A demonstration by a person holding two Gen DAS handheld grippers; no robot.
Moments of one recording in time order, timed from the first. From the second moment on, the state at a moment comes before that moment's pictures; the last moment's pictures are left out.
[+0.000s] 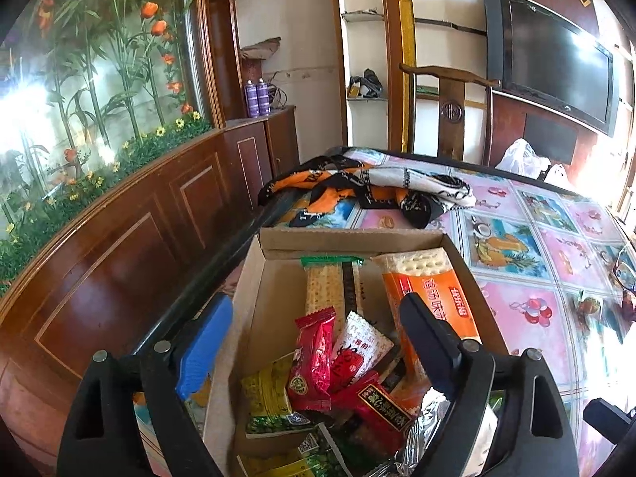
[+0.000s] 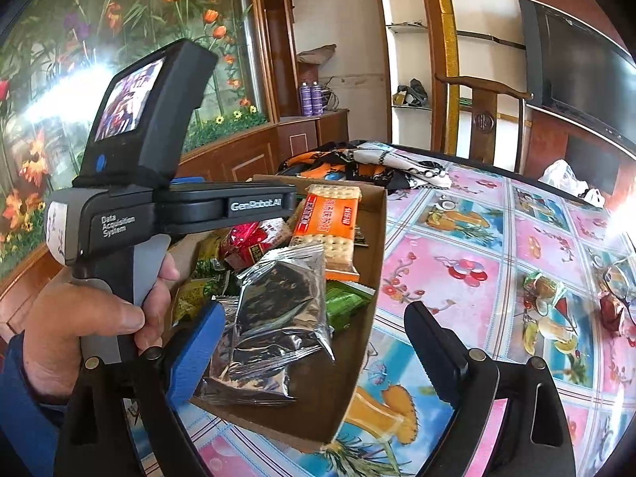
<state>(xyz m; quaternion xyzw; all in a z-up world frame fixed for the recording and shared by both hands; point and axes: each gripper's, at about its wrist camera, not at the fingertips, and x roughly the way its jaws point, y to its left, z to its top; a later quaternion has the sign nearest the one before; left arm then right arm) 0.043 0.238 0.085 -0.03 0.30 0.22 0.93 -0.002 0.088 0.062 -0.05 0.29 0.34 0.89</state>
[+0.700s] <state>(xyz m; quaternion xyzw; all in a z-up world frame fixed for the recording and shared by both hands) -0.024 0.203 0.095 -0.04 0.23 0.20 0.95 -0.022 0.011 0.068 0.01 0.27 0.28 0.92</state>
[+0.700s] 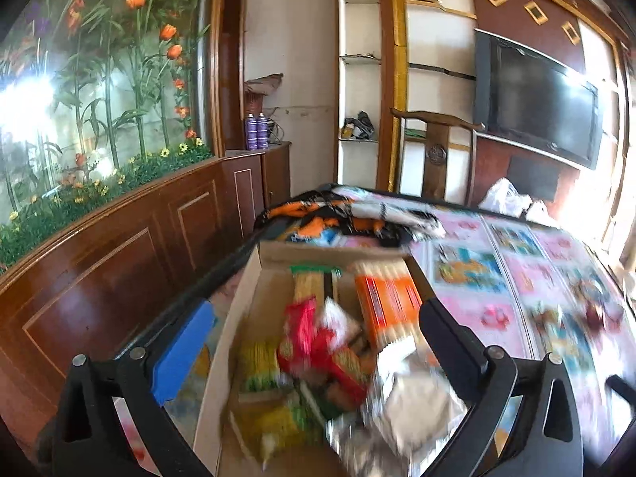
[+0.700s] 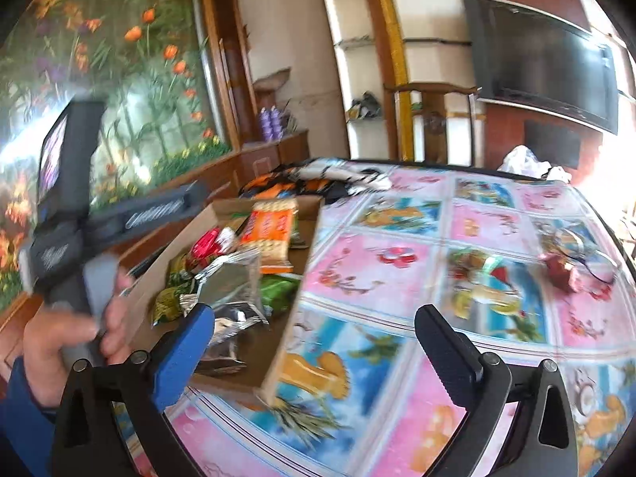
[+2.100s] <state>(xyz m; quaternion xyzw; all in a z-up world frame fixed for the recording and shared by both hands) -0.073 0.157 0.058 0.02 0.28 0.24 0.93 -0.072 -0.005 0.052 -0.10 0.23 0.28 0.93</state>
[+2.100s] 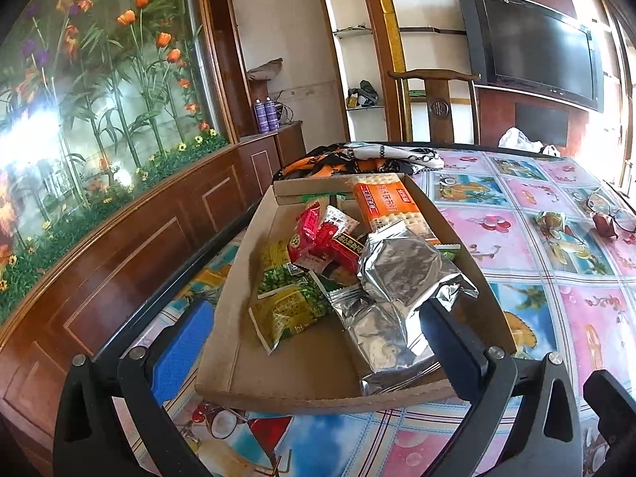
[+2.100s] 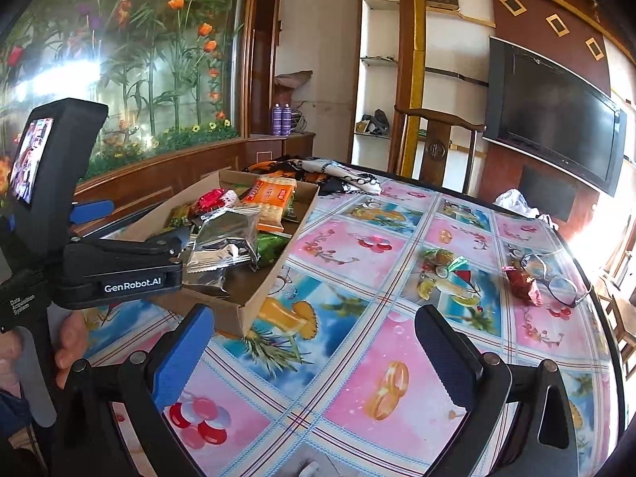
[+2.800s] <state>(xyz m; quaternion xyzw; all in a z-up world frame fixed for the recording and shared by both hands) -0.074 0.157 0.056 0.01 0.28 0.23 0.93 -0.070 -0.006 0.052 -0.08 0.24 0.30 0.92</state>
